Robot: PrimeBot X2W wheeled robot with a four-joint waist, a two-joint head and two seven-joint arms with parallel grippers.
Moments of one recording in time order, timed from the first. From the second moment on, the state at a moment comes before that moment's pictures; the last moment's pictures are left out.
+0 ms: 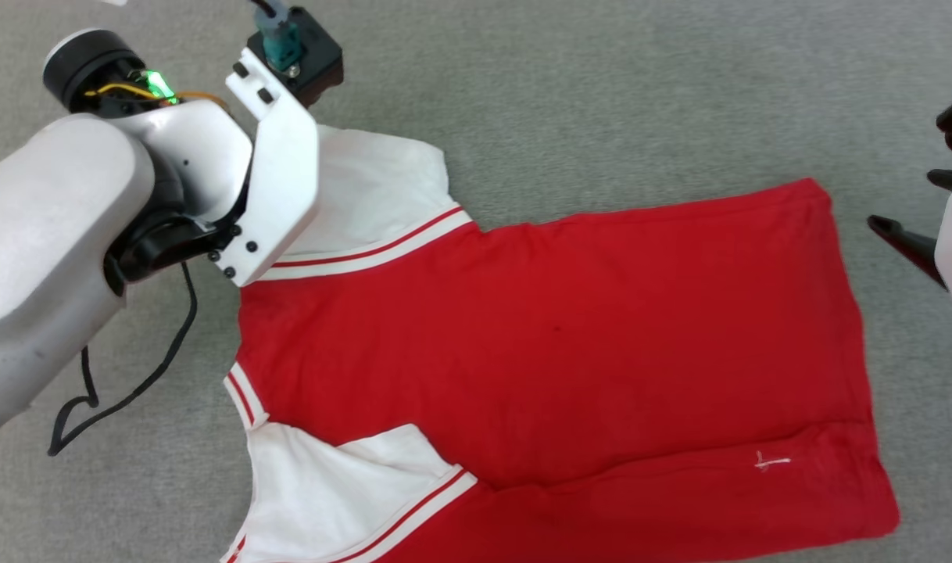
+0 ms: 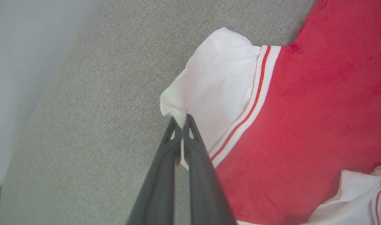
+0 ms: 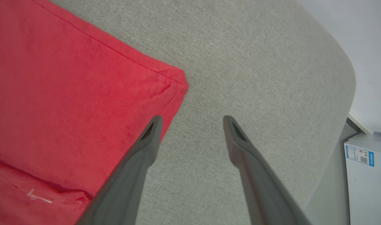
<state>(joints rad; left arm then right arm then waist) -1.26 0.77 -1.10 0.13 -0.91 -0.12 0.84 -0.75 -0.89 0.54 -0.05 0.70 0.13 0.86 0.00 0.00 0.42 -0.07</state>
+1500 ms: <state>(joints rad) -1.08 0.76 -1.22 0.09 -0.96 -0.11 0.58 -0.69 -0.92 0.82 0.19 0.90 0.13 0.52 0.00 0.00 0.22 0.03</state>
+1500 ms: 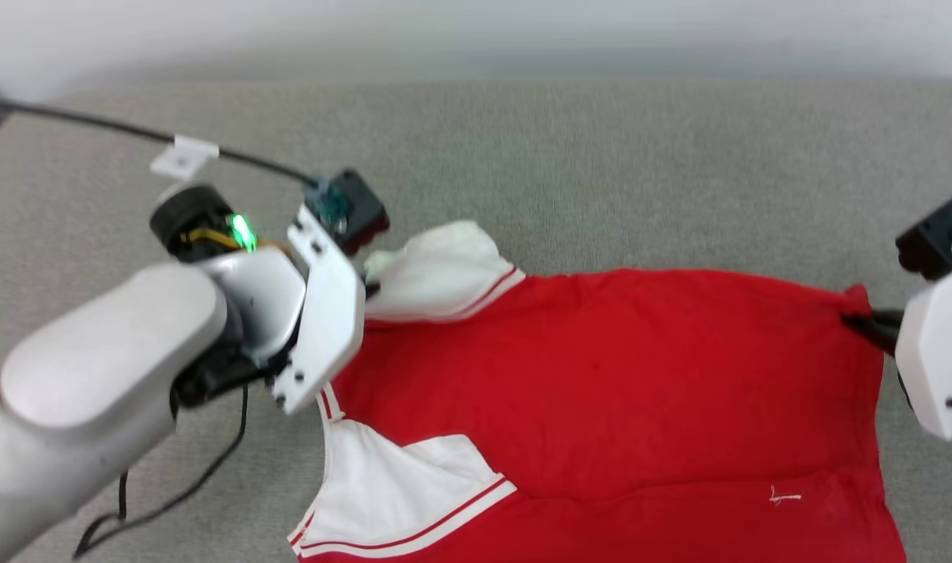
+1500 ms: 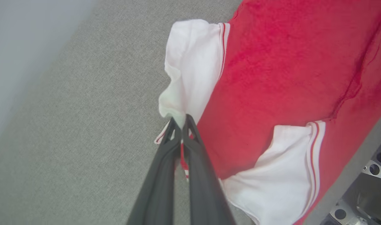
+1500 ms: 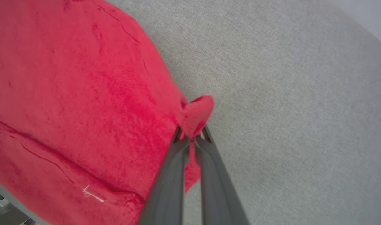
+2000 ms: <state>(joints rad) -0.78 0.89 -1.27 -0.11 -0.96 -0.04 0.63 -0.41 -0.98 0.80 0.14 0.93 0.13 0.48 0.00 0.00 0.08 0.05</state>
